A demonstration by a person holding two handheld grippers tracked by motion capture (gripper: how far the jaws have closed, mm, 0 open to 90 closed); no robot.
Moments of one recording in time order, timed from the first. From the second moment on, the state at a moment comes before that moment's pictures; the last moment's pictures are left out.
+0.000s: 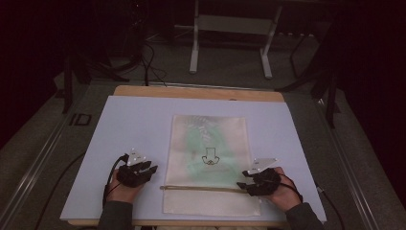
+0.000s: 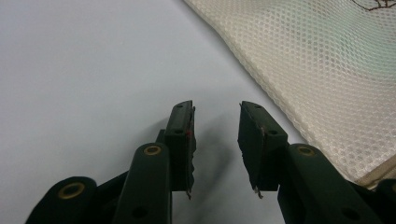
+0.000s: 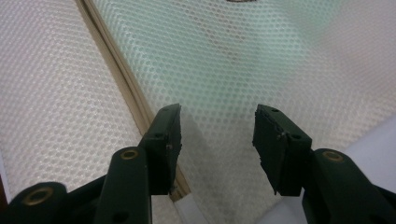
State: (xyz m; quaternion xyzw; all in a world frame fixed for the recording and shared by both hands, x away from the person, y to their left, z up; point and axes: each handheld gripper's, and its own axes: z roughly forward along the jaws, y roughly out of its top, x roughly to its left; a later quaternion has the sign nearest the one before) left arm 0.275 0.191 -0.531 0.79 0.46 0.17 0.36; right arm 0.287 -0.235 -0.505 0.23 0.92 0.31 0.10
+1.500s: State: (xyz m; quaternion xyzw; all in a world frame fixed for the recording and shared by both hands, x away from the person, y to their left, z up) left arm 0.274 0.188 -0.531 0.80 0.45 0.17 0.35; right arm 0.289 -0.184 -0.508 0.17 0.93 0.32 0.08
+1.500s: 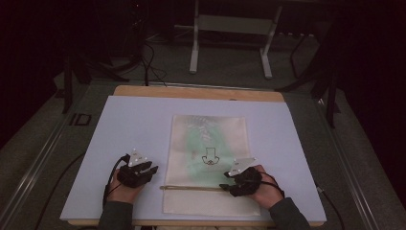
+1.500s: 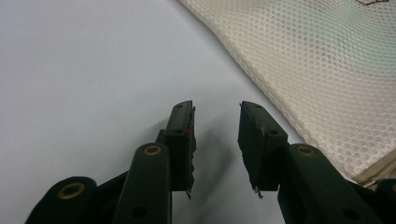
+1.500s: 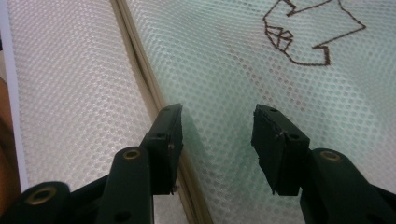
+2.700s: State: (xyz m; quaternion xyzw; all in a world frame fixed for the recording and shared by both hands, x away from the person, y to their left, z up) left arm 0.274 0.185 -0.531 0.81 0.44 0.17 0.35; right arm 0.285 -0.151 -0.504 0.13 0.94 0.32 0.06
